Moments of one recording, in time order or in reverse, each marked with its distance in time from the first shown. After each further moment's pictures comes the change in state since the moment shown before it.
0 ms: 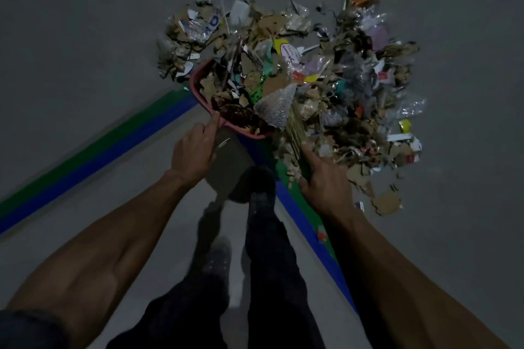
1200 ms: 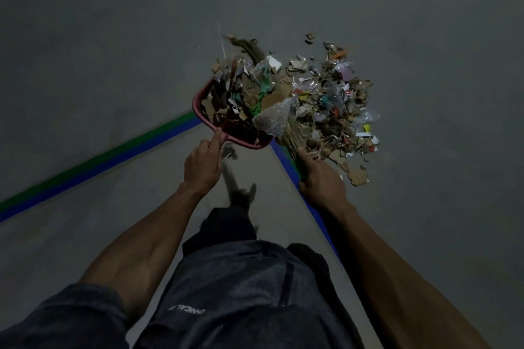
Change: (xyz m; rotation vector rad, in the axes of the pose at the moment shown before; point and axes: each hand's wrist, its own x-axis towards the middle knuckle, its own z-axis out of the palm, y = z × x) left_hand -0.422 0.030 -0.161 -0.088 0.255 -0.176; right_hand -0.410 -0.118 -0.092 -0.072 0.097 -0.118
